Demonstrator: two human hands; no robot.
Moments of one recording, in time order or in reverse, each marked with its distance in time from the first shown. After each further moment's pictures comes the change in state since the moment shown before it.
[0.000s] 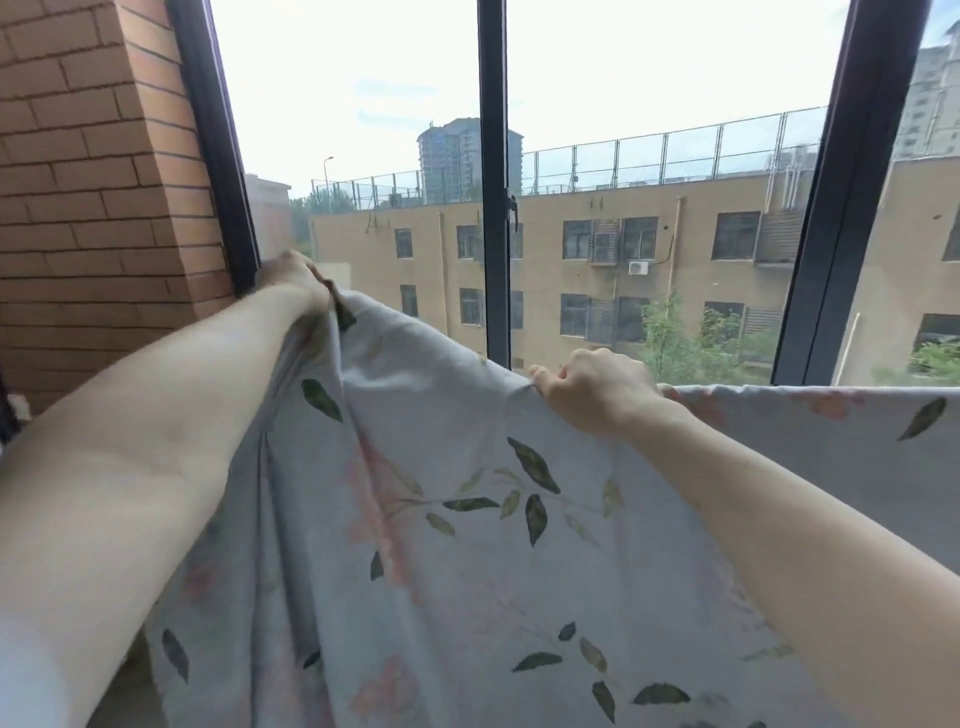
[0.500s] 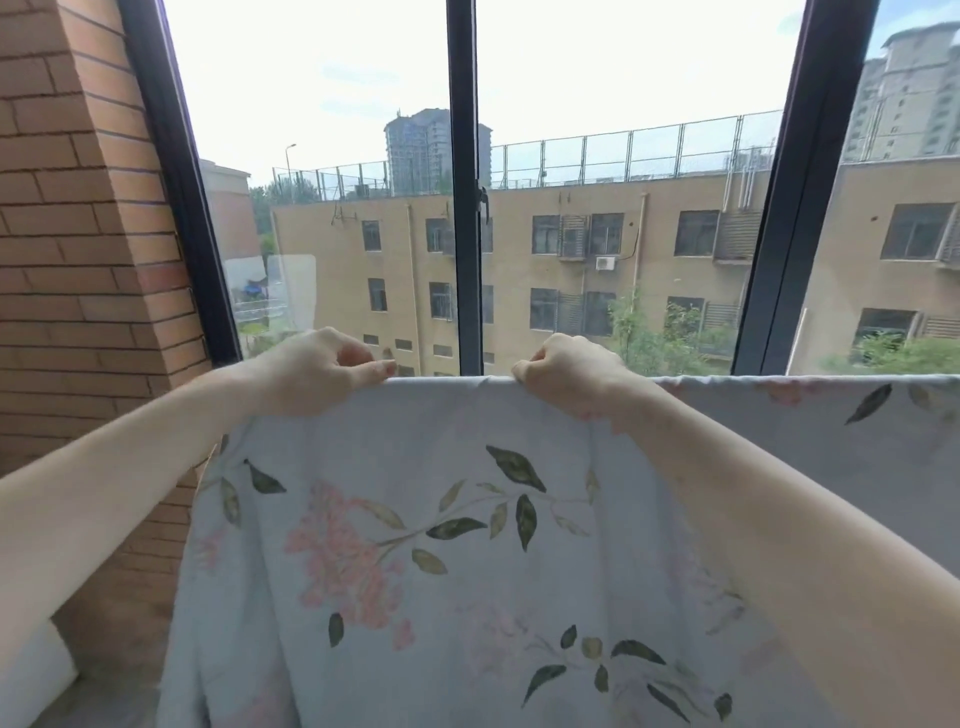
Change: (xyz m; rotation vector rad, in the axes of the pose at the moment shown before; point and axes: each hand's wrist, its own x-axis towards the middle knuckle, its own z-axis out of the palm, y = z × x) left_hand -0.134 0.006 -0.002 -0.039 -0.526 0.475; right_hand -0.003 -0.008 -0.020 0.139 -0.157 0.104
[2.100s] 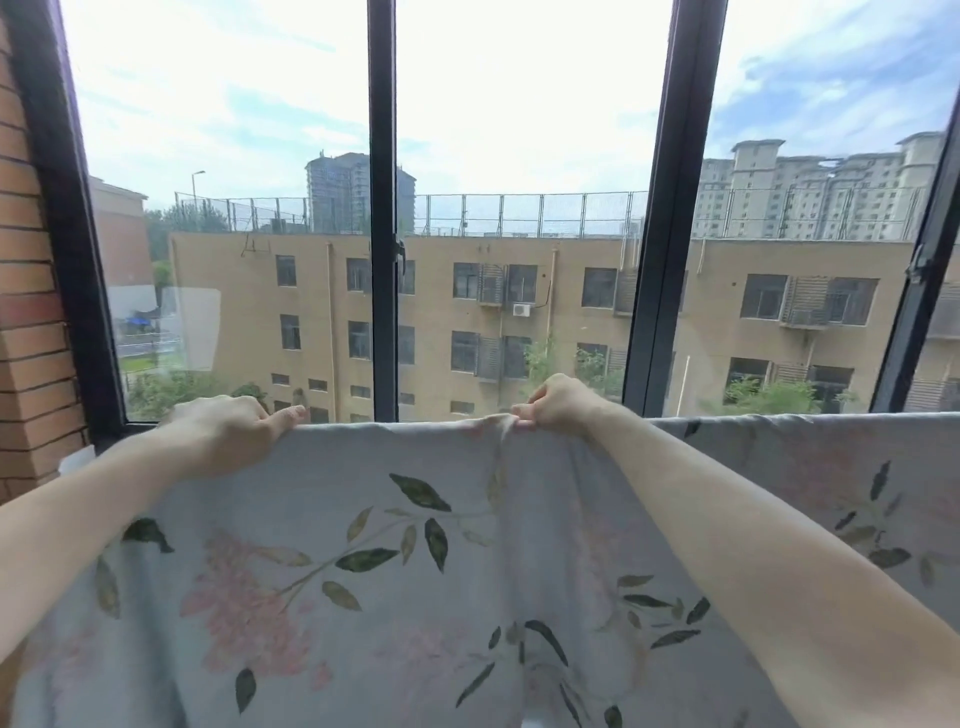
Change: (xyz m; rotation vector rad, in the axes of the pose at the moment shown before) left_hand 0.021 -0.004 0.028 0.368 0.085 -0.165; right_hand 0.006 0.100 -0.042 0.128 0.018 0.147
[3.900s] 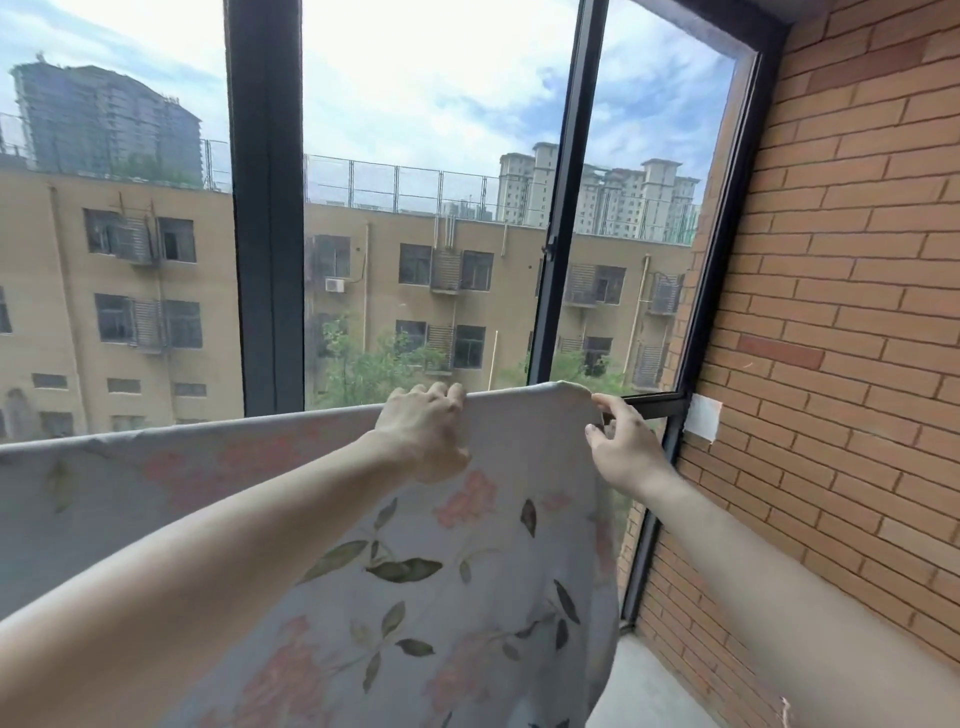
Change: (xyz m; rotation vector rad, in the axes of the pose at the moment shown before) left_hand -0.033 0.879 0.033 -0.144 0.136 0.794; right_hand -0.135 0.648 -0.325 0.055 0.539 0.377
